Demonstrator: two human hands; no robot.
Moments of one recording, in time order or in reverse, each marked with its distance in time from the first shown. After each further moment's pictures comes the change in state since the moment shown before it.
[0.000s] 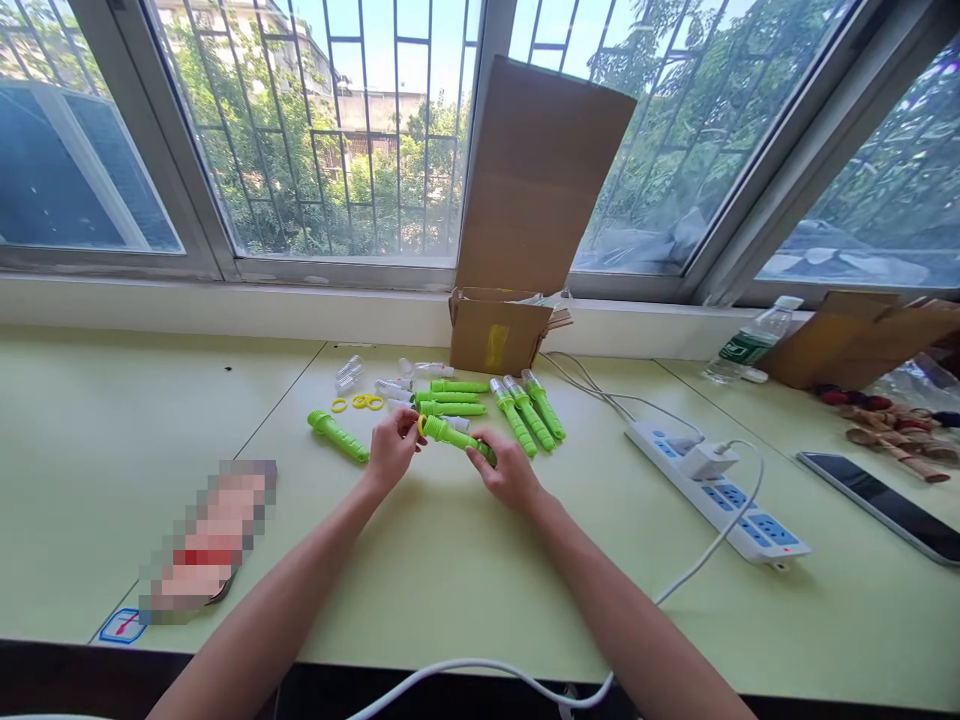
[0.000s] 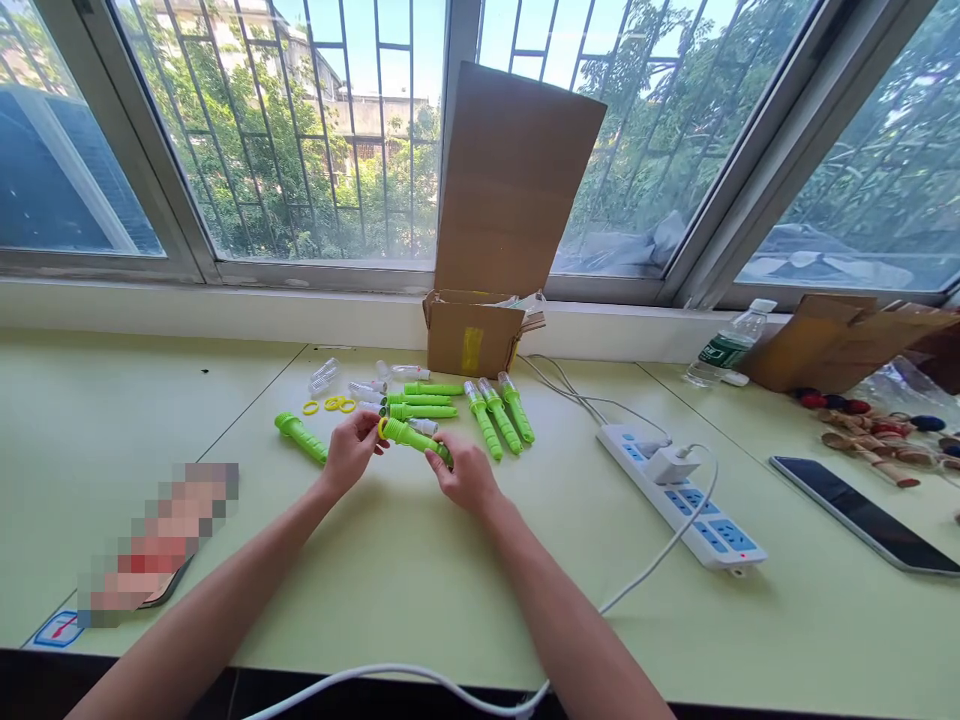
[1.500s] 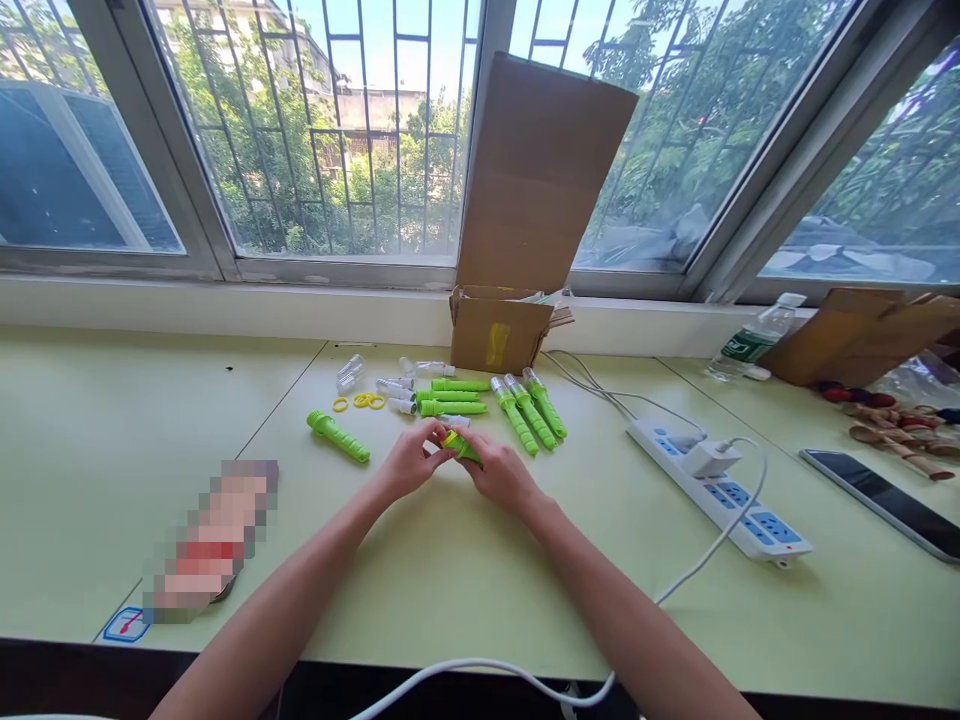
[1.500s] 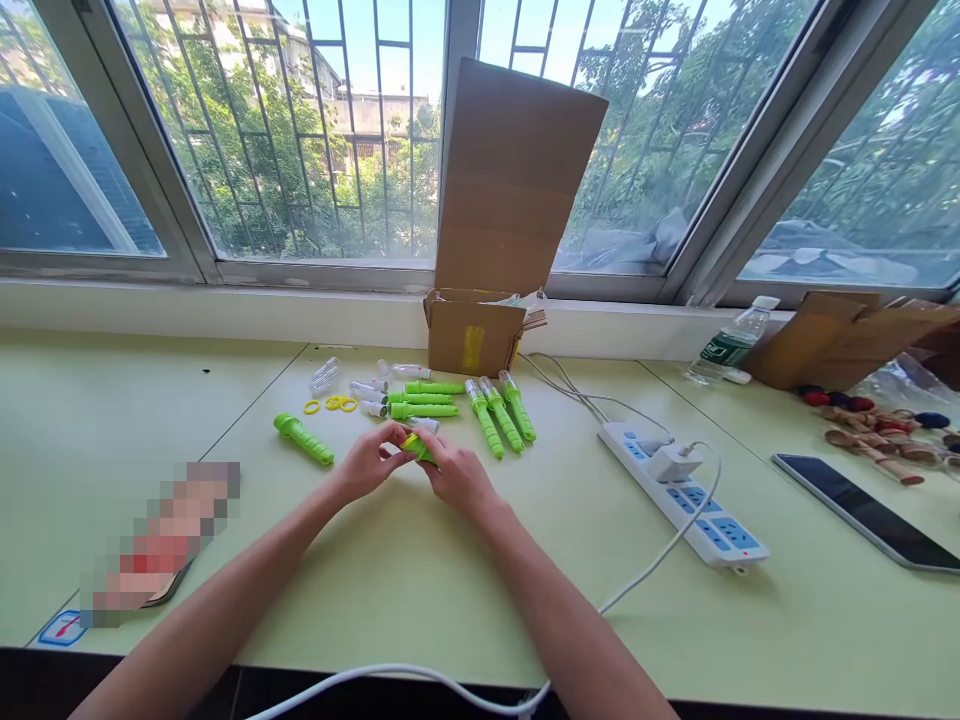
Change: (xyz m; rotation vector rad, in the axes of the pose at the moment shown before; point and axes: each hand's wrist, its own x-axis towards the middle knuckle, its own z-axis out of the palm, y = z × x) left_hand -0.011 0.017 0.006 0.191 -0.330 0.185; right_hand 0.002 -0.006 0.011 -0.138 -0.061 -0.194
